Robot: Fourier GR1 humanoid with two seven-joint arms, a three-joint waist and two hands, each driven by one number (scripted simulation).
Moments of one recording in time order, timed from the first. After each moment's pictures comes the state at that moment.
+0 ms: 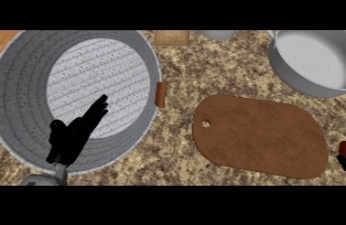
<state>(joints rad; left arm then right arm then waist) -0.04 0.33 -0.21 -1.50 0.18 -0.03 0.16 0.04 -0.60 -0.25 -1.06 -0.28 0.27 -0.44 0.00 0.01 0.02</state>
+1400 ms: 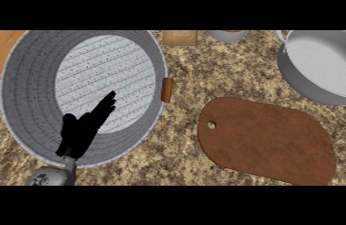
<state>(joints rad) -0.09 0.28 -0.21 -1.45 0.14 -0.06 0.17 -0.50 -1.04 -0.26 -0.38 0.07 0.24 -0.80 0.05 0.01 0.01</state>
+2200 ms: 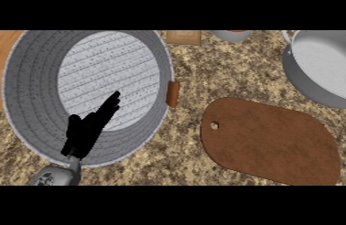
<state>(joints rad) -0.10 0.26 -0.21 -1.45 0.11 -0.07 0.15 -0.86 -0.92 -0.01 -0.30 0.39 0.07 -0.58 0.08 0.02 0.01</state>
